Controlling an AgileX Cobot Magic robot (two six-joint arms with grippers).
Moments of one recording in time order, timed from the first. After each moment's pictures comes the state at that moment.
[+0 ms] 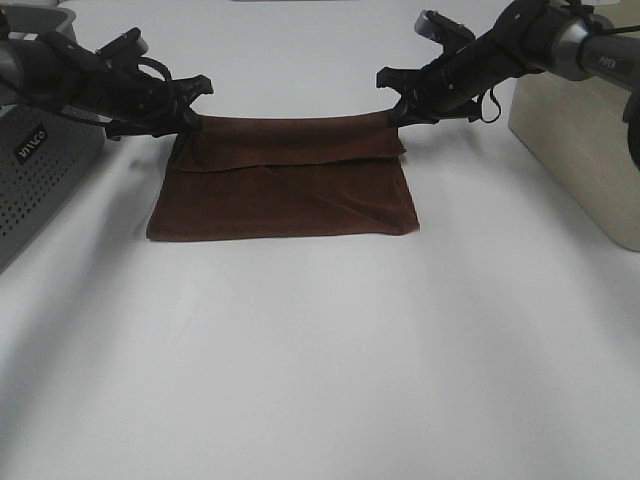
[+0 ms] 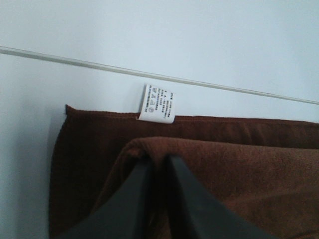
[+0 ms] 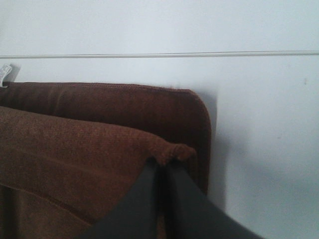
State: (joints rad) left arm -0.11 2.56 -2.03 -0.85 0.40 0.35; right arm 0.14 2.64 -2.32 0.60 0.71 -0.30
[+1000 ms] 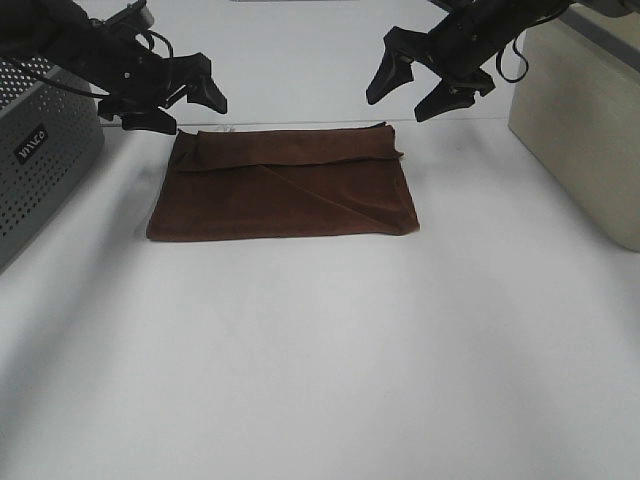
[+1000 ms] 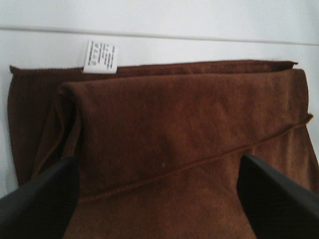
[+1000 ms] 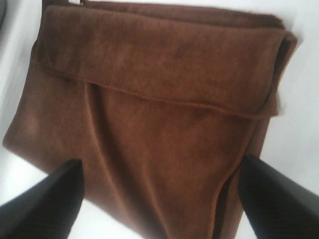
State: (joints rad) left arm -0.11 2.43 -2.04 -0.68 0.72 0.25; right arm 0.14 2.49 -2.32 0.57 1.13 -0.27
